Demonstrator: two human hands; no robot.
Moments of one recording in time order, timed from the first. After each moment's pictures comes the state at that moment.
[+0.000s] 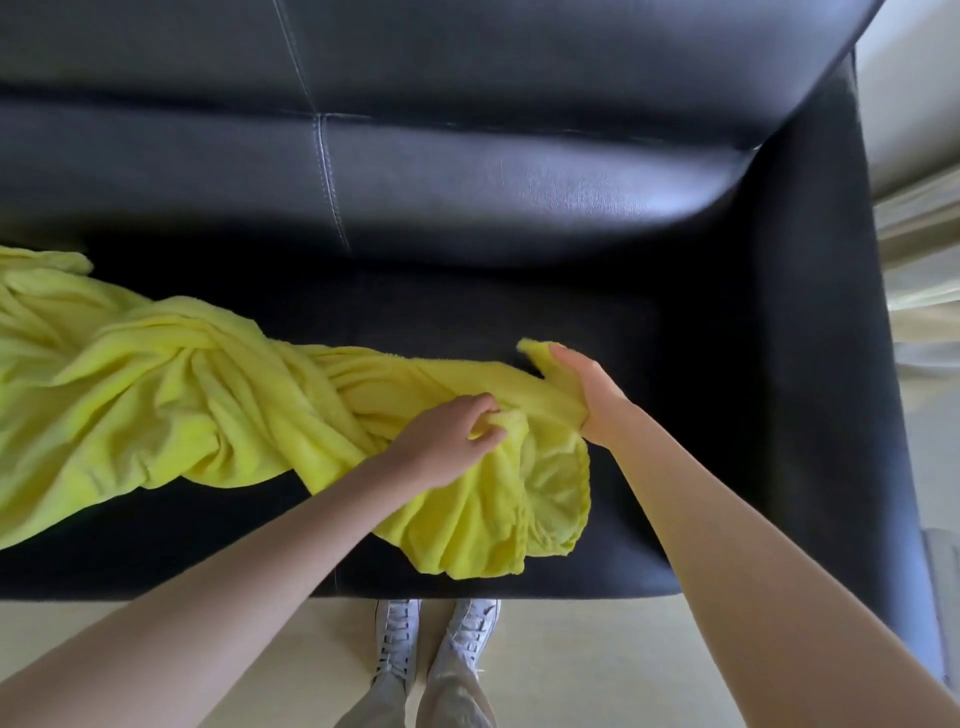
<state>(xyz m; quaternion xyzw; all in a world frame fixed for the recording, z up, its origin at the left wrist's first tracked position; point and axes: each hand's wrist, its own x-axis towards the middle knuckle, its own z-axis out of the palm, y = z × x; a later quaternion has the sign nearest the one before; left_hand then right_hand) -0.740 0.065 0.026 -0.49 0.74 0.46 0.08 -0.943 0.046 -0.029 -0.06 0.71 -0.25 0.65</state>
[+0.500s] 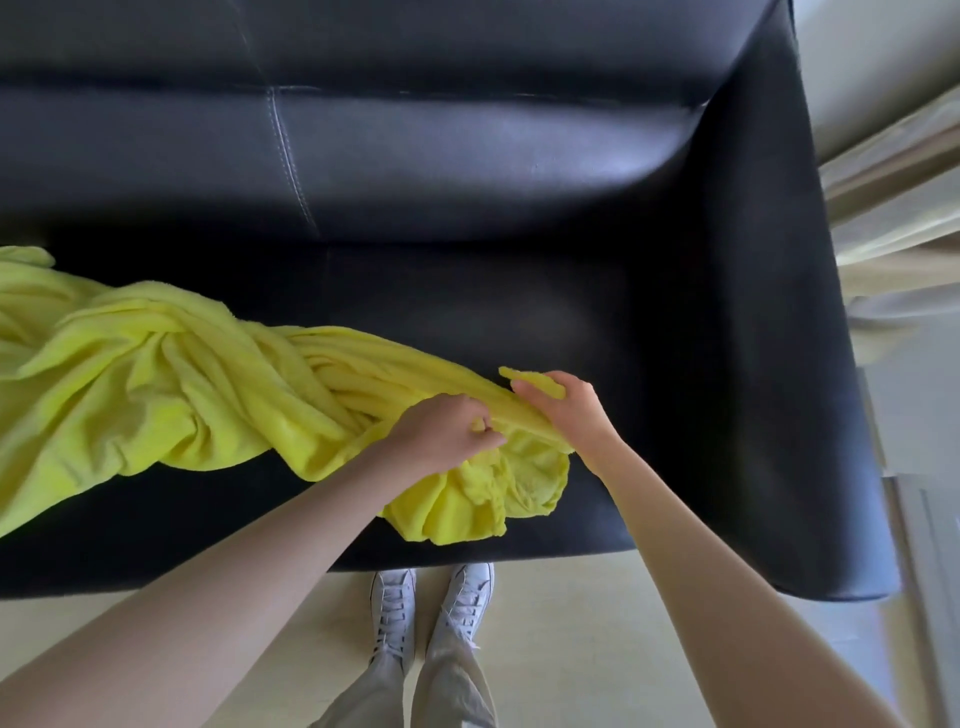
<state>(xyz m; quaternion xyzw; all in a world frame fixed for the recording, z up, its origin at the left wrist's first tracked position) -0.761 0.093 0.025 -0.49 0.75 0.44 0.12 -0.938 0.124 -0.008 -0.33 0.77 -0.19 0.52</state>
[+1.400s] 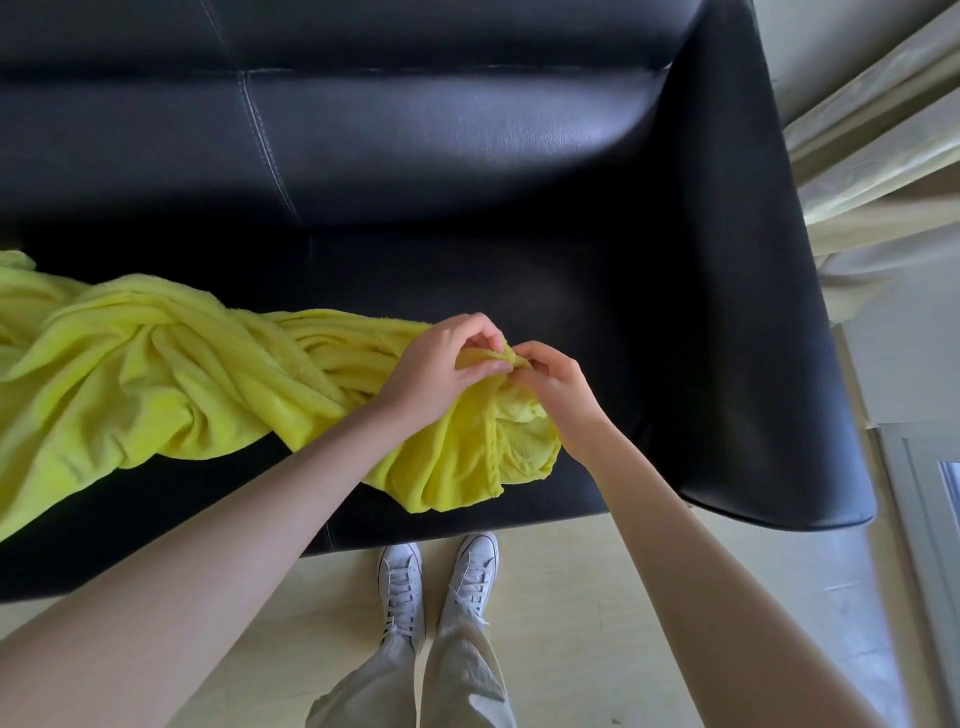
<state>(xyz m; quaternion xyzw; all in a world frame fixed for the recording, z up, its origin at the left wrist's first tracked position) -0.763 0.089 0.033 -0.40 0.78 0.45 -0.19 -0.920 0.156 0.026 -0.32 0.68 -0.35 0.55</state>
